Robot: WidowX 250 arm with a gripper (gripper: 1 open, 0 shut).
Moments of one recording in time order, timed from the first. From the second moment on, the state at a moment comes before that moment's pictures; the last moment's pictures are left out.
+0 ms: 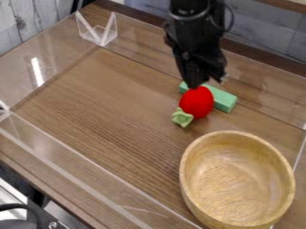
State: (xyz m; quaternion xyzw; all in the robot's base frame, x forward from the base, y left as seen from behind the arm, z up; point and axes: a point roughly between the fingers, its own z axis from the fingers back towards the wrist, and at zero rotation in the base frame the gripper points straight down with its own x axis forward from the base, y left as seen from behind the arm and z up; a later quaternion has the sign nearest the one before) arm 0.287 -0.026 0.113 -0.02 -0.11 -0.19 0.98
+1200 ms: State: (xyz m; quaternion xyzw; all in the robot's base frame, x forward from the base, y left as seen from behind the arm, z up) arm 0.272 -0.032 0.099 -0.04 -0.09 -0.28 0.96
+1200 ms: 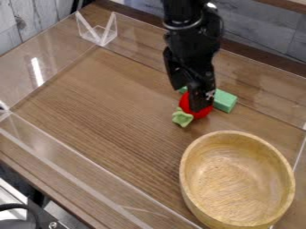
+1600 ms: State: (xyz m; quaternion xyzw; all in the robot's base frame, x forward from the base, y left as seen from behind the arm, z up) arm 0.274 0.005 0.101 -0.04 -0.08 -0.28 0.96
